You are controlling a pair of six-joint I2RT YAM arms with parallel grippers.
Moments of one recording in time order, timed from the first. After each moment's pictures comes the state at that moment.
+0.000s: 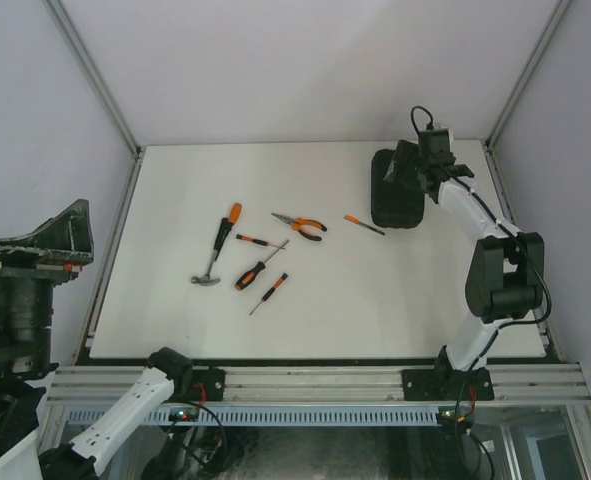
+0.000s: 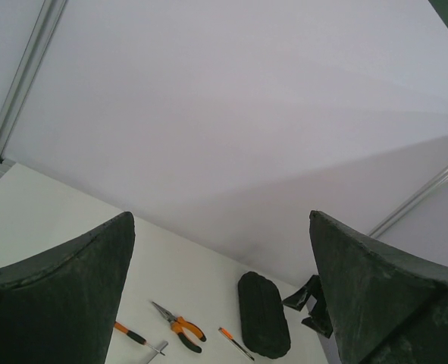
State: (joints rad) left arm -0.45 0.52 1.52 -0.66 -0.51 -0.51; right arm 0.12 1.72 1.38 -0.40 0.10 0.40
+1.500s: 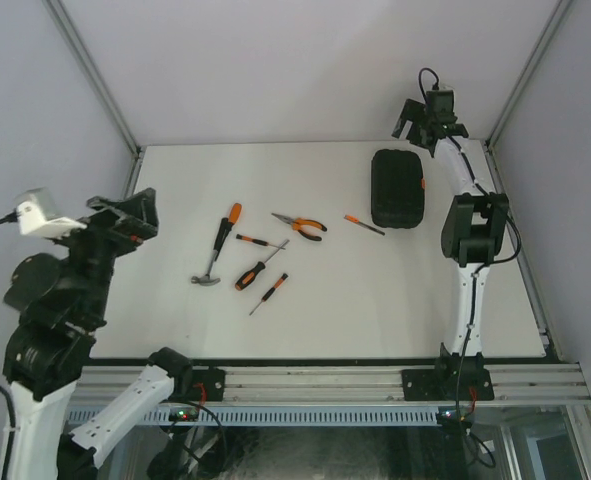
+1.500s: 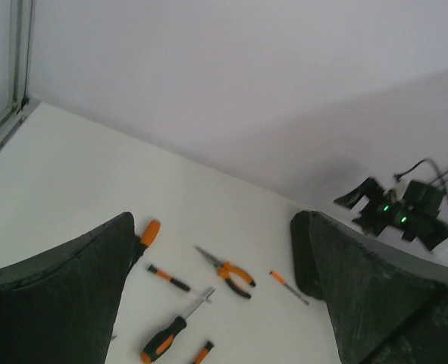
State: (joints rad) left arm -0.46 0.60 1.34 -0.61 -0.48 -0.49; right arm 0.01 2.32 2.18 -0.48 0.04 0.35
